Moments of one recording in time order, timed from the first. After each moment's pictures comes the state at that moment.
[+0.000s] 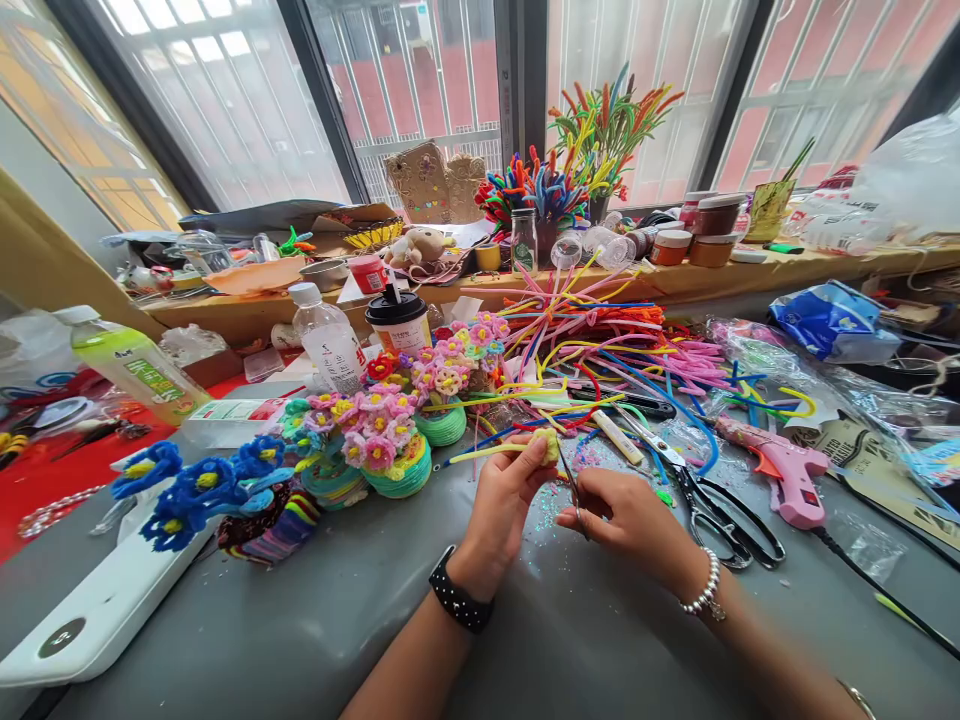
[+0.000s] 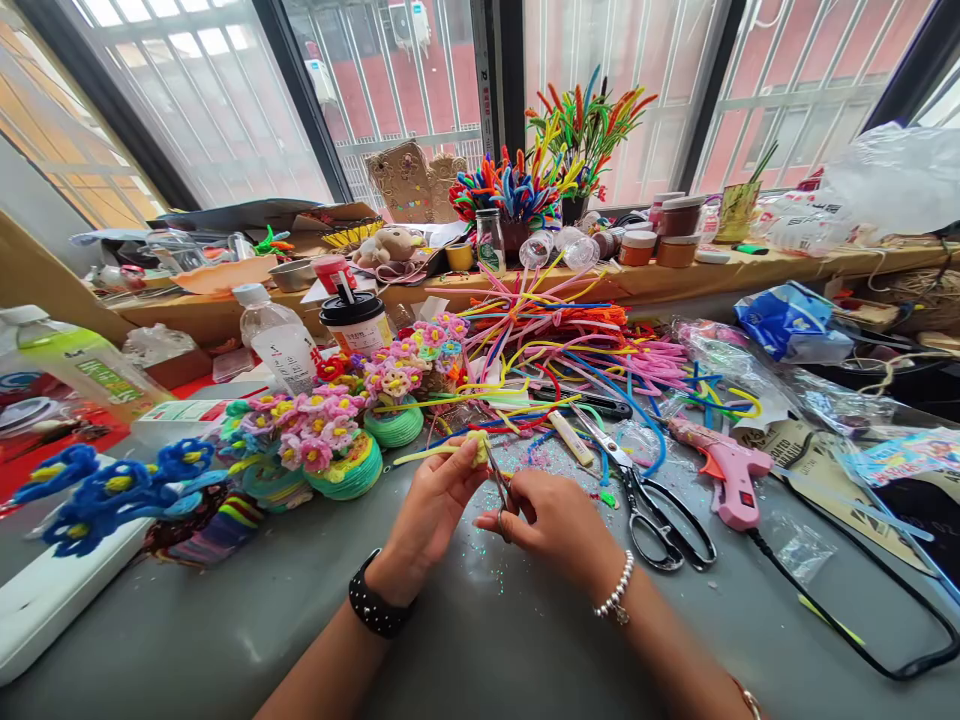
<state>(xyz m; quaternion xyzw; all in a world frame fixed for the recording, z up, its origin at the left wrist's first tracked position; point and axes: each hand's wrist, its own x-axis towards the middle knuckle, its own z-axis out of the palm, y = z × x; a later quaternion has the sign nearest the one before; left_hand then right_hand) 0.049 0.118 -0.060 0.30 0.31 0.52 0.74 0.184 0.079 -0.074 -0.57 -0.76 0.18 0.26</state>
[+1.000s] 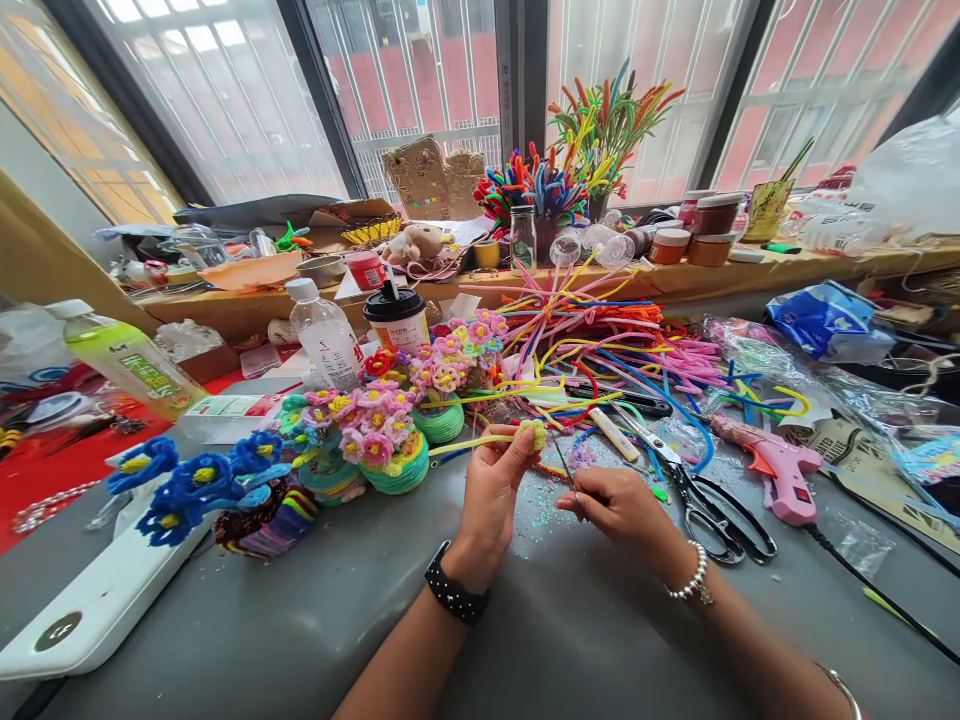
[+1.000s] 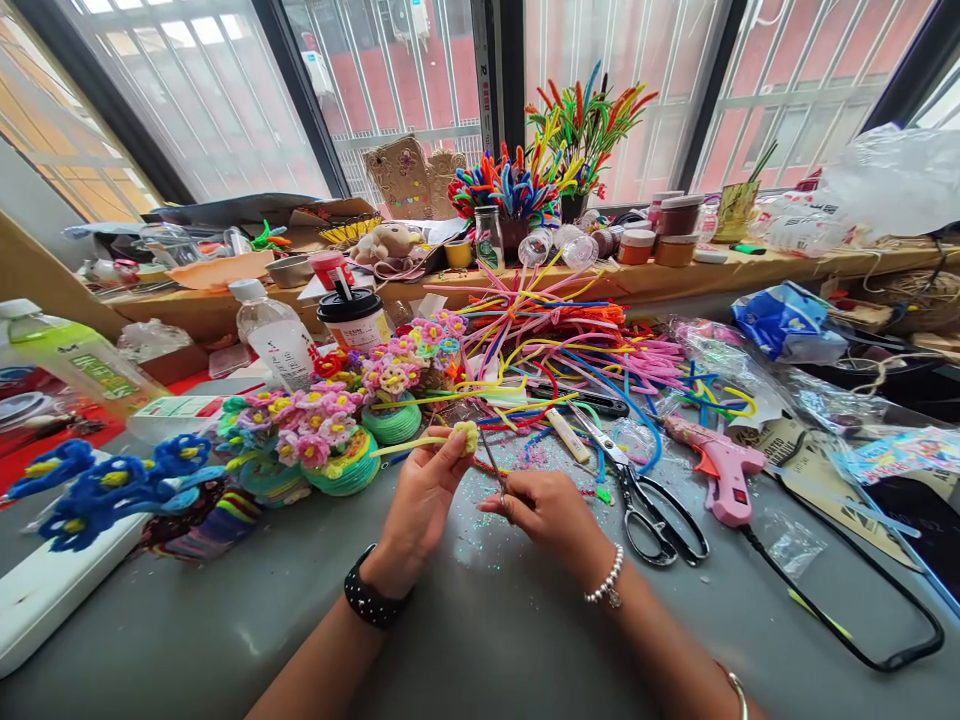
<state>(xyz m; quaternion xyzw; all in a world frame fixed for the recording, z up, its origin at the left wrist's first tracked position) 0.048 0.122 -0.062 0.31 0.31 0.58 0.69 0.184 0.085 -0.077 -0.52 -0.75 0.23 0.32</state>
